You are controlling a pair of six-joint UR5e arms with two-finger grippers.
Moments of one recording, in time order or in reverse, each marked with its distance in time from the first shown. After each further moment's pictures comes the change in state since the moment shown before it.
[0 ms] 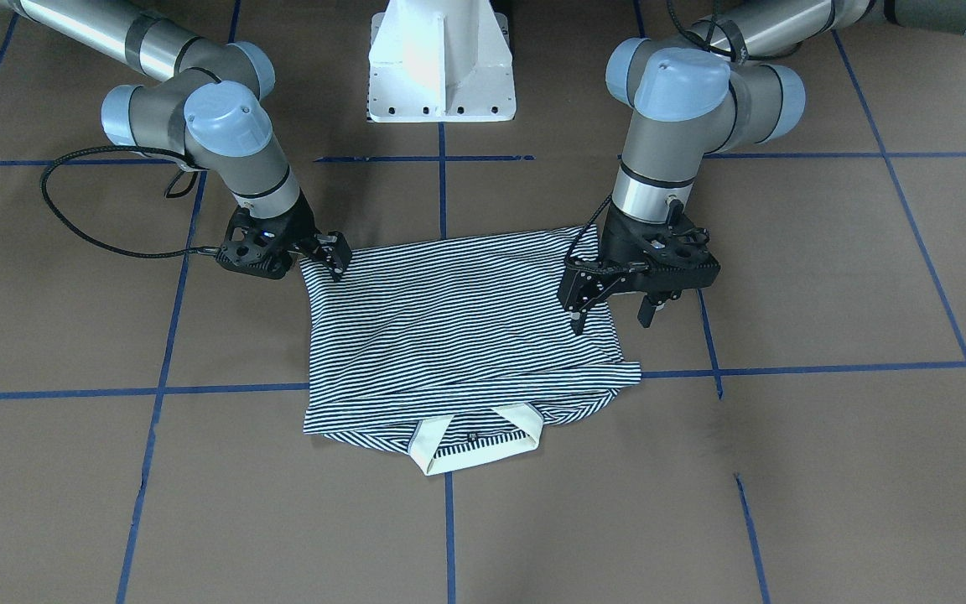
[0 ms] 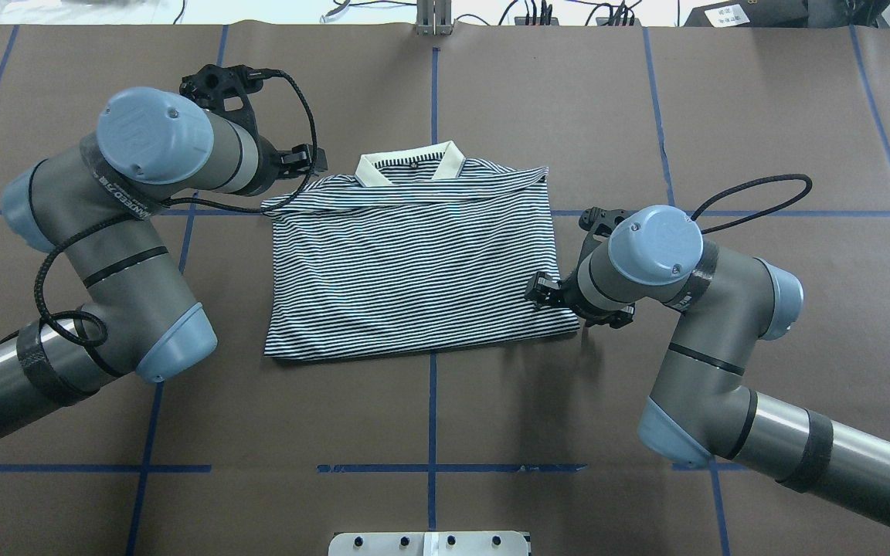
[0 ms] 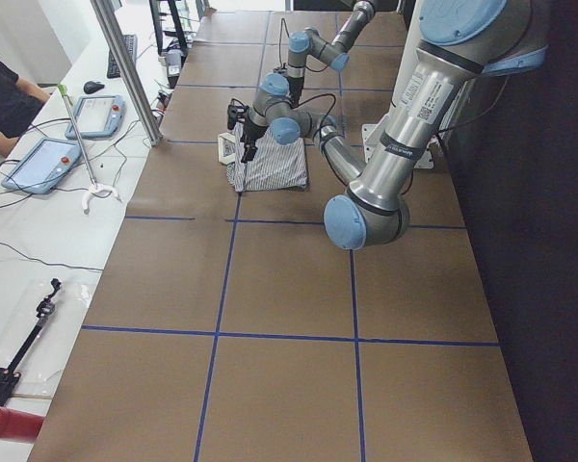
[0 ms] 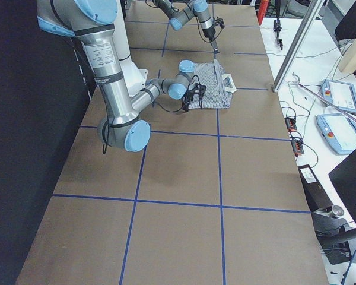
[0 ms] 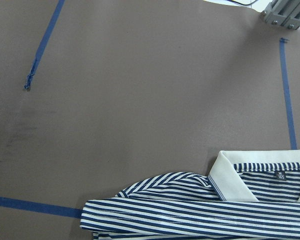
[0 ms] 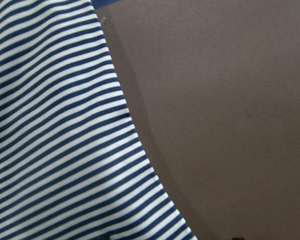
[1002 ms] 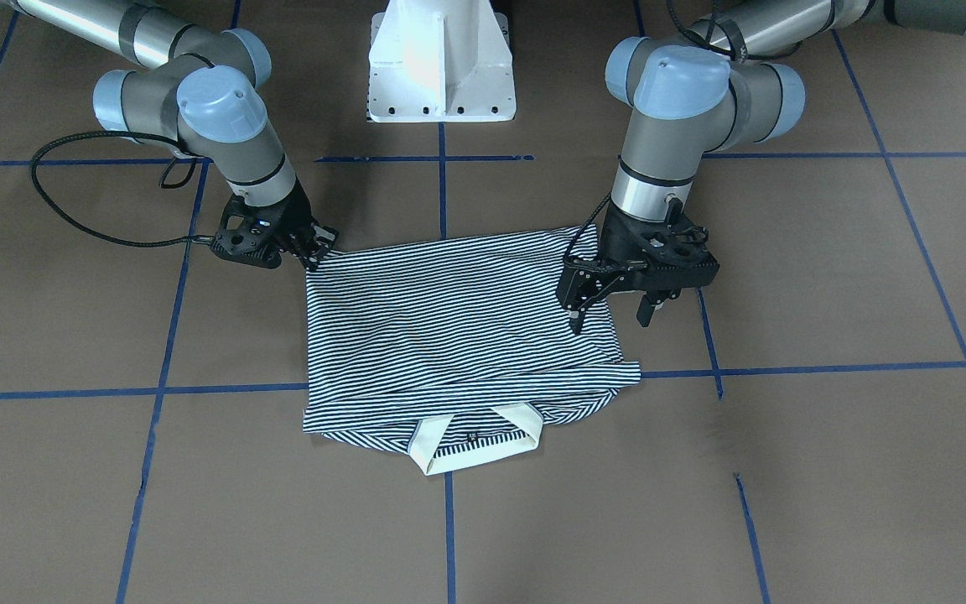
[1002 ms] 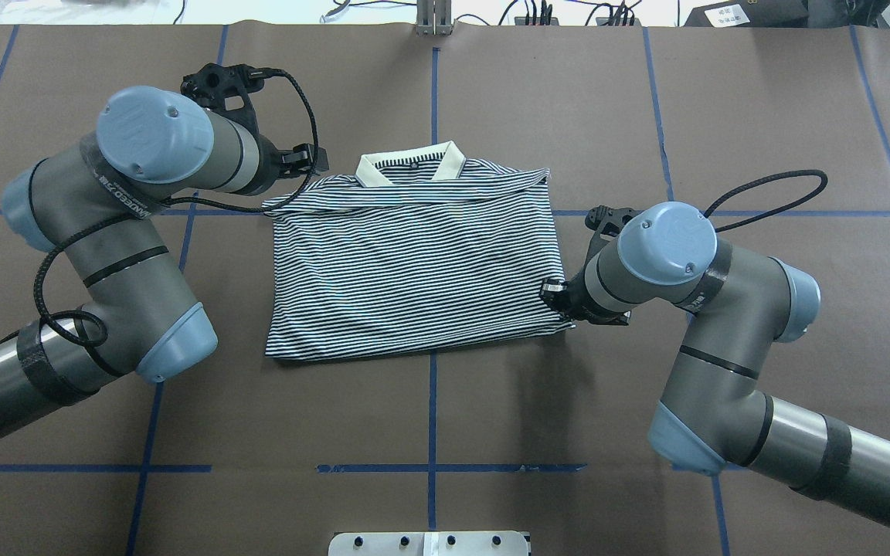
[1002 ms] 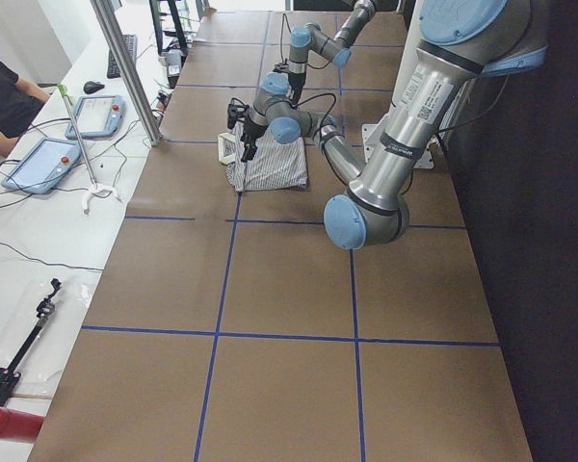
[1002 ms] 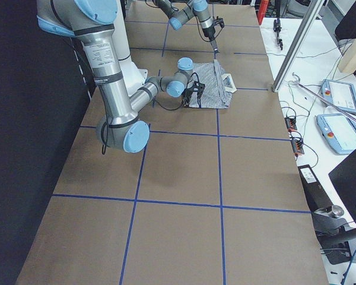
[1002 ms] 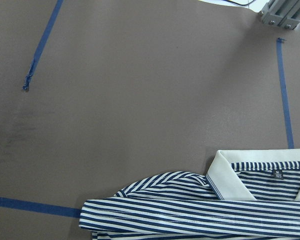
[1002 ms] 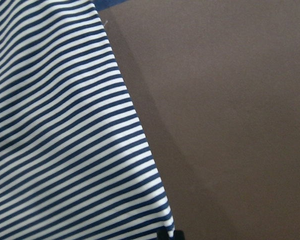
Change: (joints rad) left arm 0.000 -0.003 -0.004 0.000 -0.001 0.003; right arm -0.001 -0.031 0.081 -0.057 0.007 -0.001
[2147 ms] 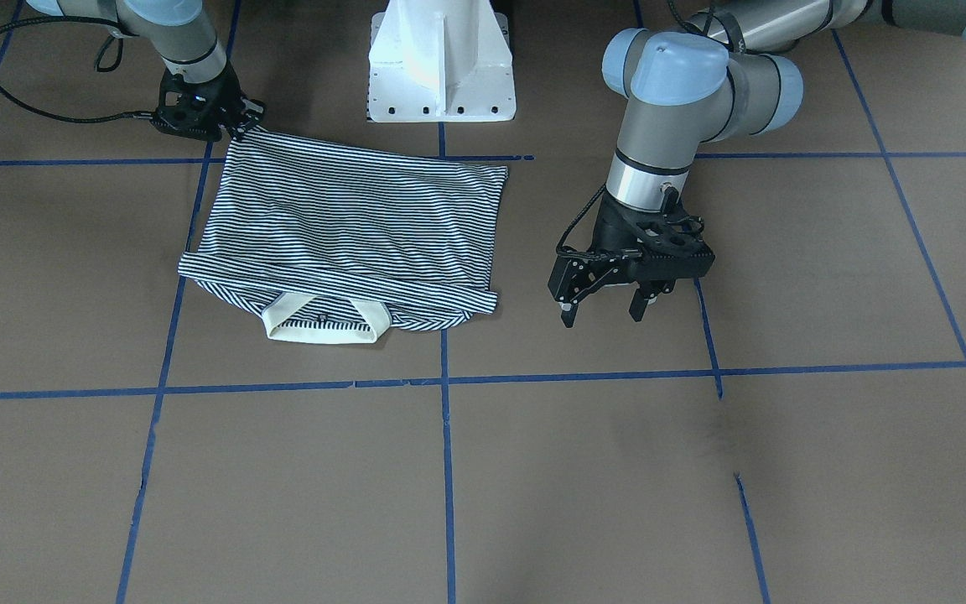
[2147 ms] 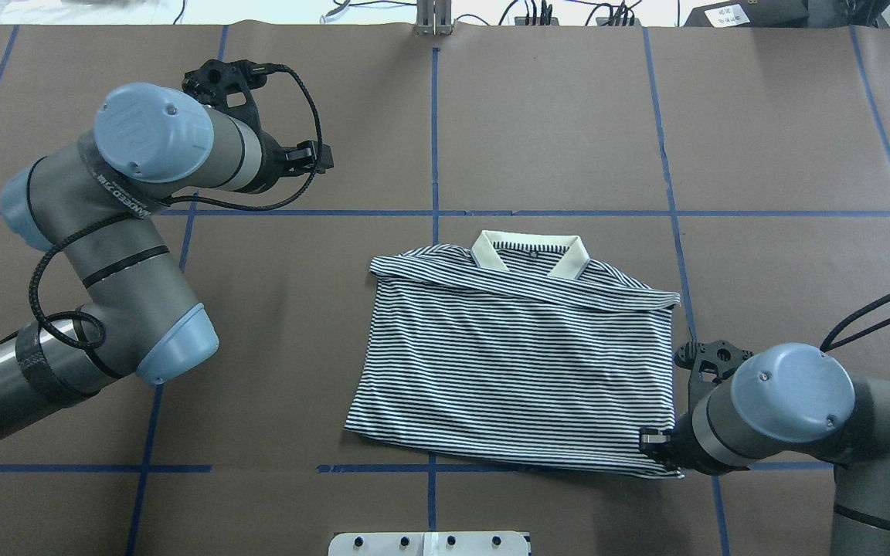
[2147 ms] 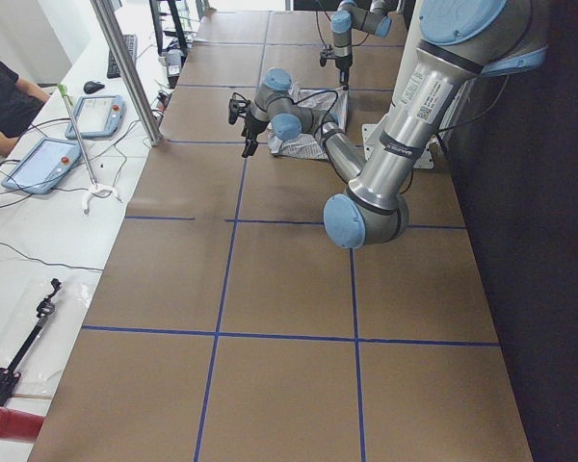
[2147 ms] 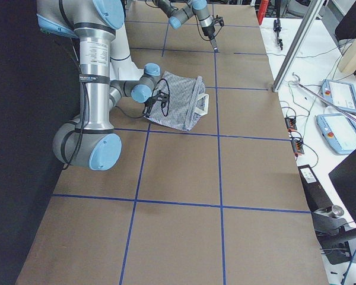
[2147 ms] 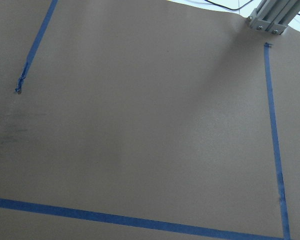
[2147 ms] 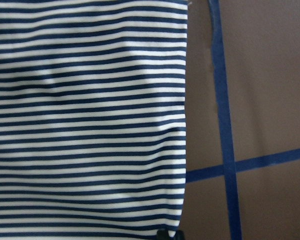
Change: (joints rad) left arm 0.004 -0.006 -0.024 0.002 0.000 -0.007; right arm -0.262 -0.444 0.410 -0.135 0.037 0.015
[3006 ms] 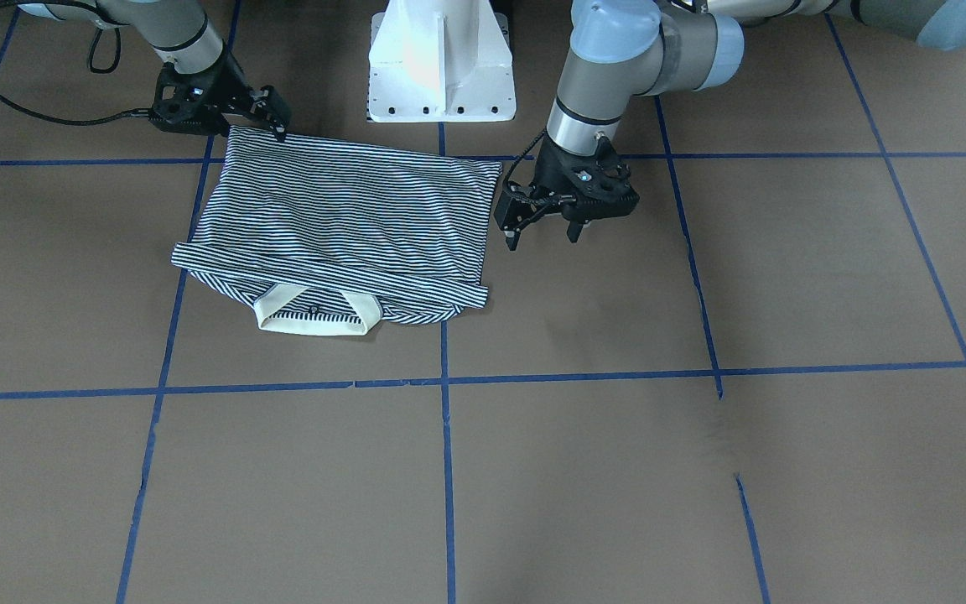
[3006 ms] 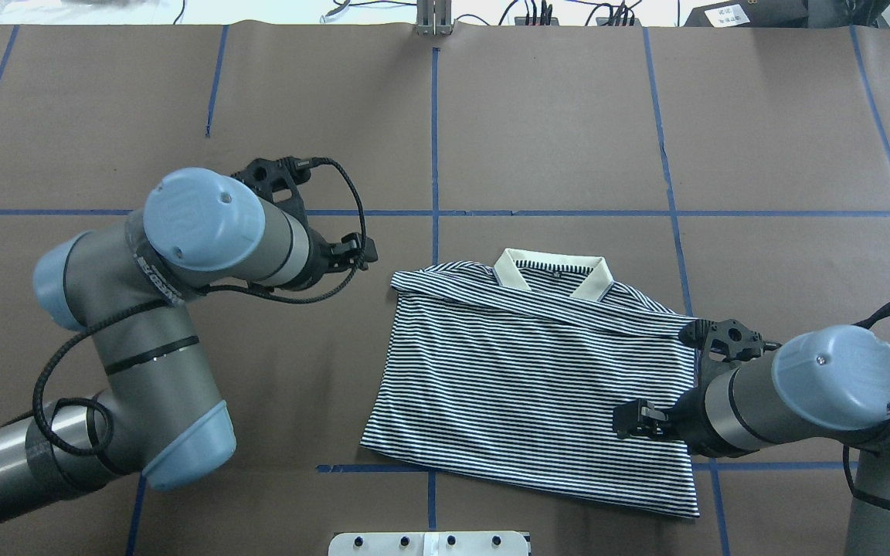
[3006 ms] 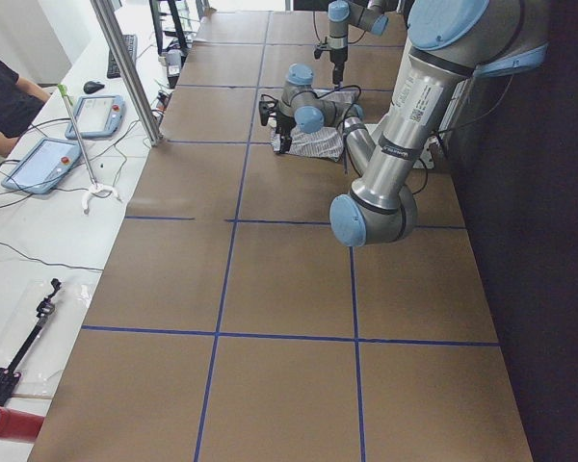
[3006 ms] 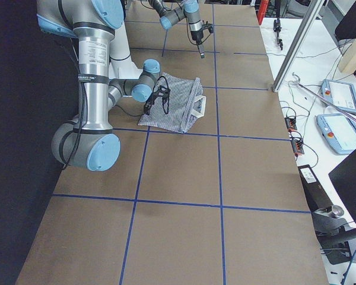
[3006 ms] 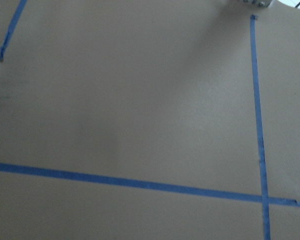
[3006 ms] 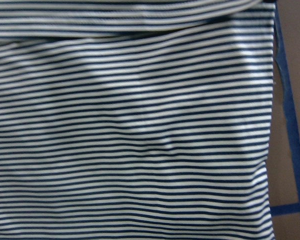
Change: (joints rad) left arm 0.213 0.019 -0.129 0.161 -0.082 -0.292; right arm 0.121 0.065 0.005 0.169 -0.007 0.026
